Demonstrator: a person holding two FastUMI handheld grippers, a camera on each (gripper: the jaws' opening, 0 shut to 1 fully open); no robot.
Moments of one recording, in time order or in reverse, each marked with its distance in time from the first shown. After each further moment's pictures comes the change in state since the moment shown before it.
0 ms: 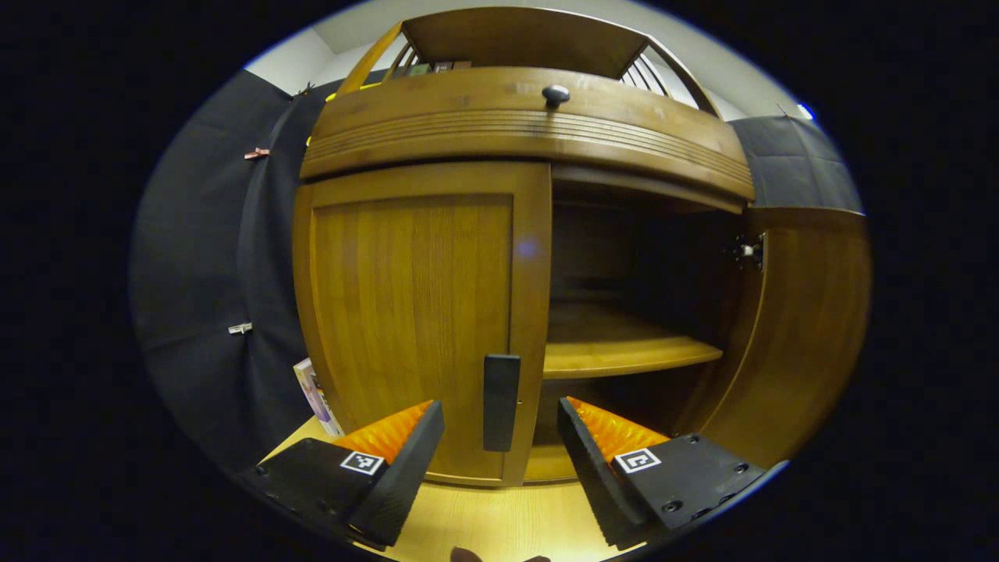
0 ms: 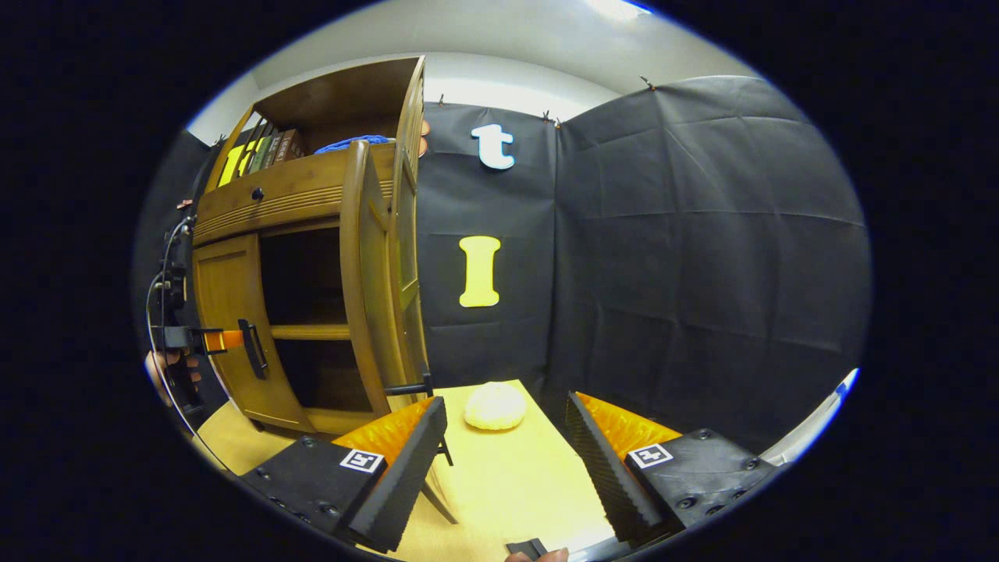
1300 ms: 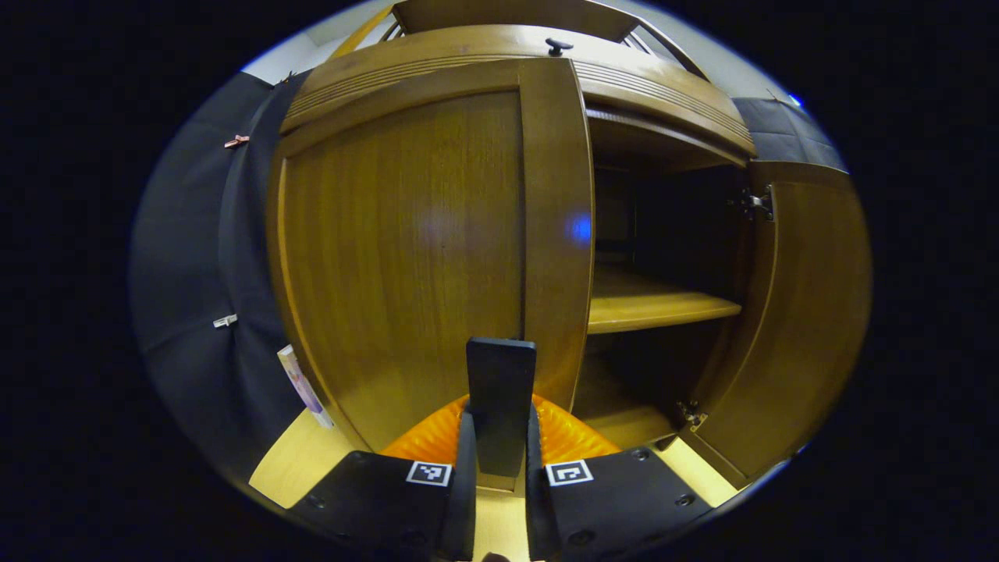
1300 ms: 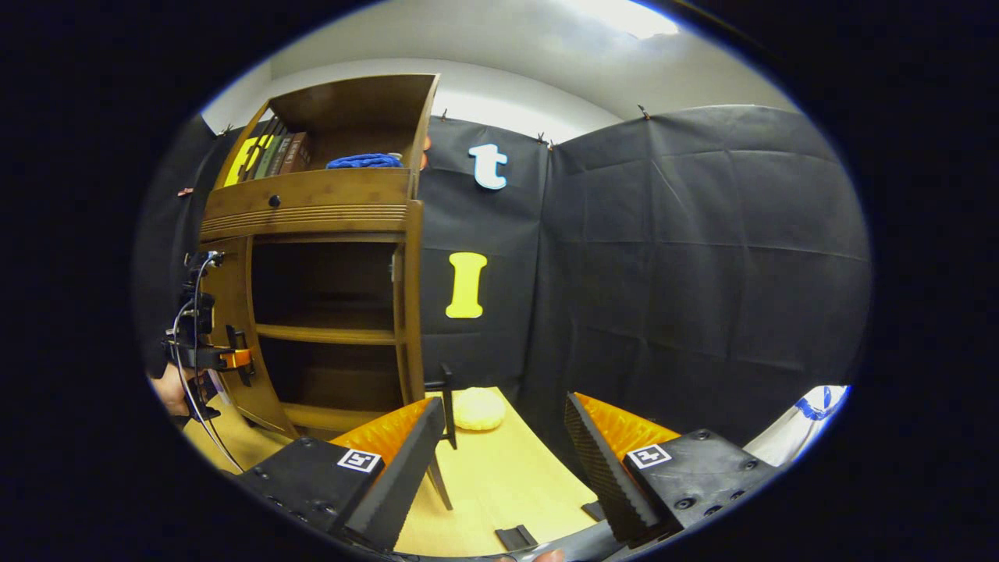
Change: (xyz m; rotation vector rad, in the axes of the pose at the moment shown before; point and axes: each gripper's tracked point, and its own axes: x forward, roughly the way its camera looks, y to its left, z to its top) left arm -0.004 0.021 -0.040 0.040 0.076 -0.062; right arm -0.066 0.034 0.031 -0.061 -0.038 -0.042
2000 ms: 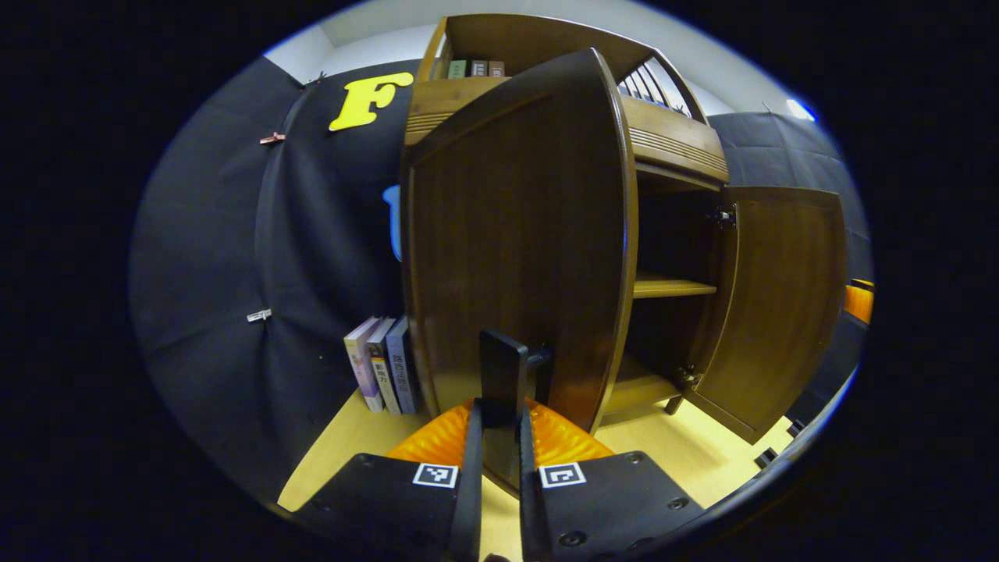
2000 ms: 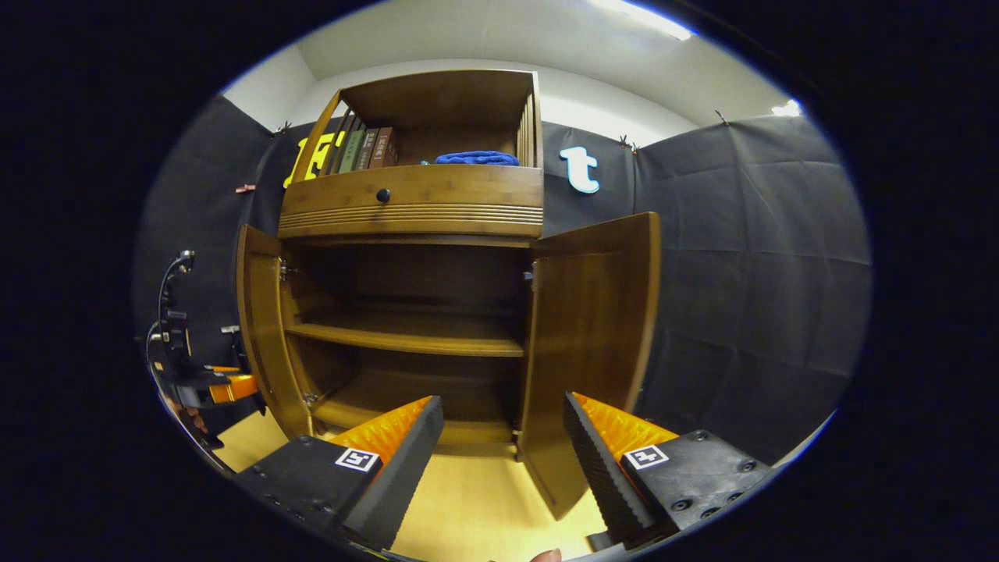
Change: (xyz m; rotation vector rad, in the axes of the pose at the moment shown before) left arm -0.122 0.108 -0.036 -0.016 -0.037 0.008; right arm -0.009 0.175 0.000 0.031 0.000 0.281
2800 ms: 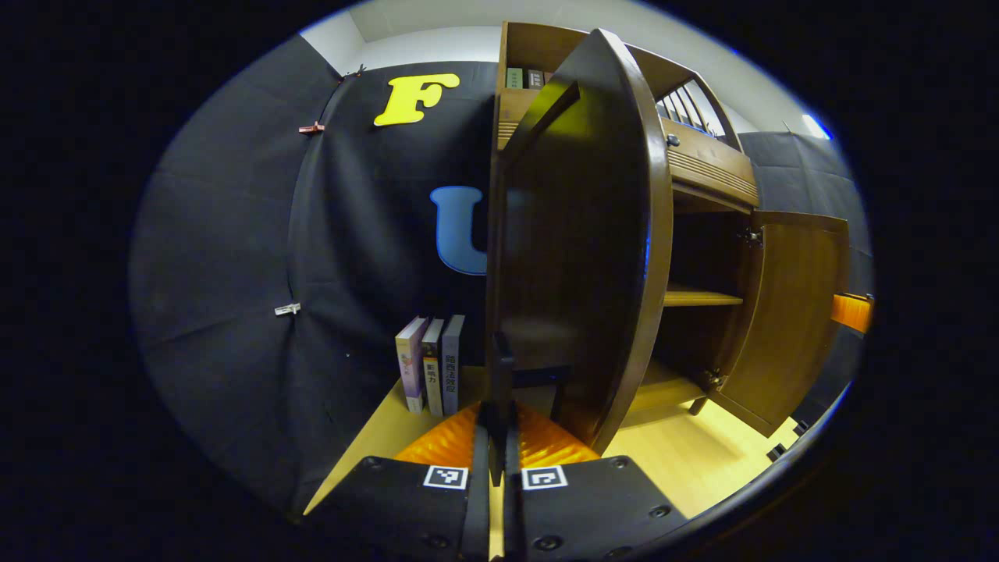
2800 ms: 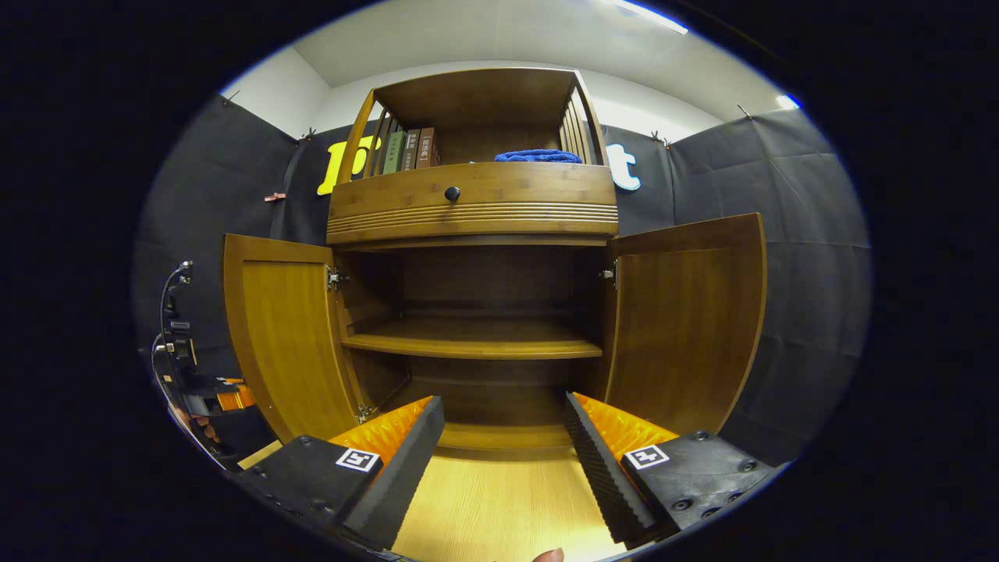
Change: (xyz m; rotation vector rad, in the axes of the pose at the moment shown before) left arm -0.018 0.092 -0.003 -0.046 -0.032 0.029; right arm 0.009 0.092 -0.019 0.017 -0.003 0.098
